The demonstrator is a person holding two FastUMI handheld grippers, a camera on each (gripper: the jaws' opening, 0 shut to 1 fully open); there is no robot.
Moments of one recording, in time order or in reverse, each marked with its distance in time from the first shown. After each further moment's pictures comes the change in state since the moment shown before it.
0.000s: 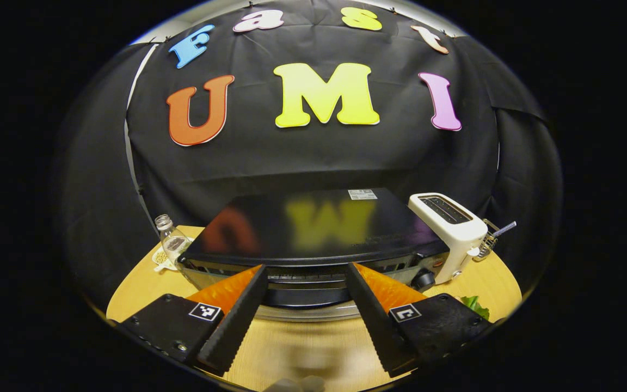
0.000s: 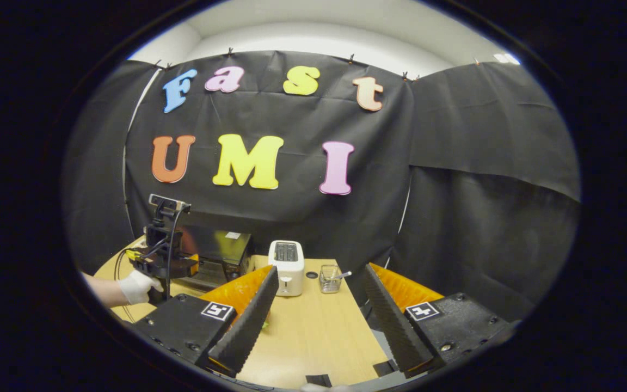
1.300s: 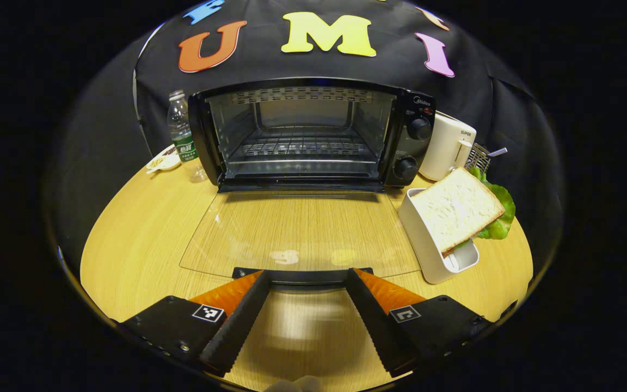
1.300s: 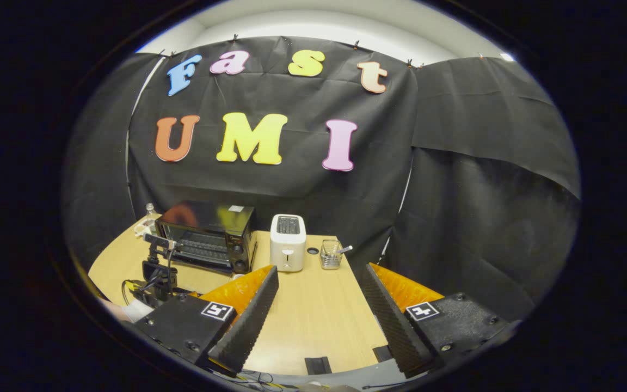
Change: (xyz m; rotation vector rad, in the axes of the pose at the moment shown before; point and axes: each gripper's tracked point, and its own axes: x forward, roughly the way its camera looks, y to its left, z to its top) left arm -0.071 -0.012 -0.193 -0.032 0.327 -0.053; right arm -0.019 0.003 -0.053 -0.019 0.124 -0.001
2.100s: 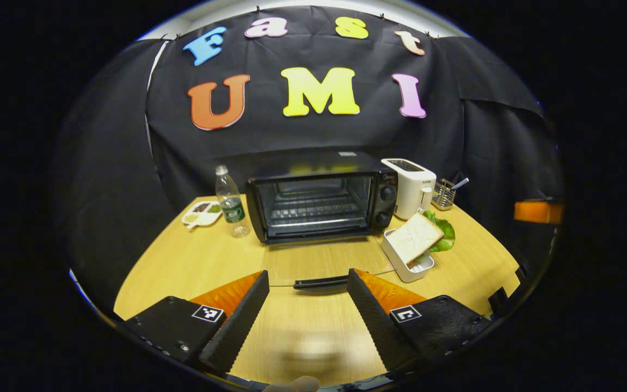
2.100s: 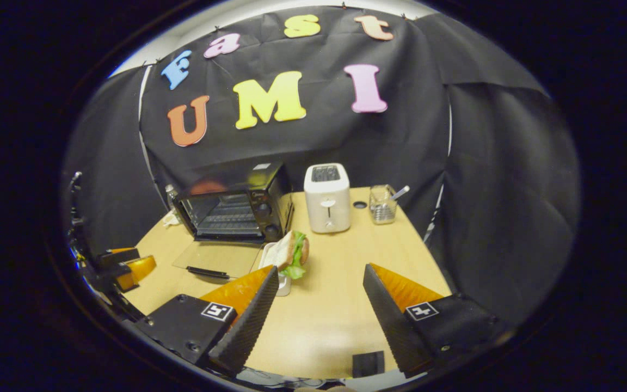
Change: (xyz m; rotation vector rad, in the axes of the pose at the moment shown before) left arm -0.163 0.055 0.067 0.068 -0.305 -0.006; right arm 0.114 0.080 -0.129 0.197 0.219 0.329
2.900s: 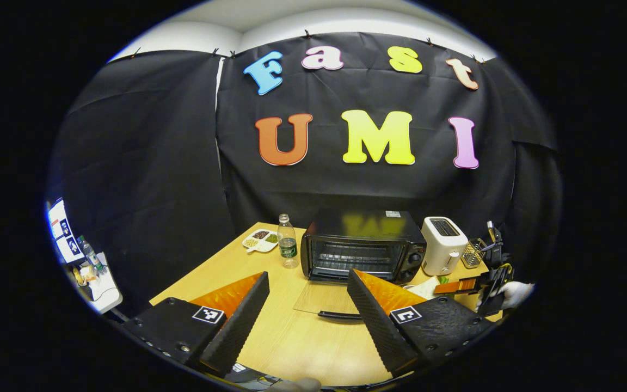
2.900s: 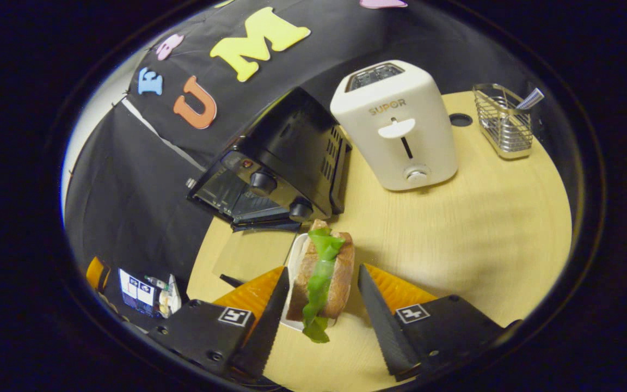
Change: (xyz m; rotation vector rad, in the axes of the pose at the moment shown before) left arm -0.063 0.001 0.098 -0.155 -0.075 0.341; right arm 0.204 0.030 -0.014 0.235 0.421 0.478
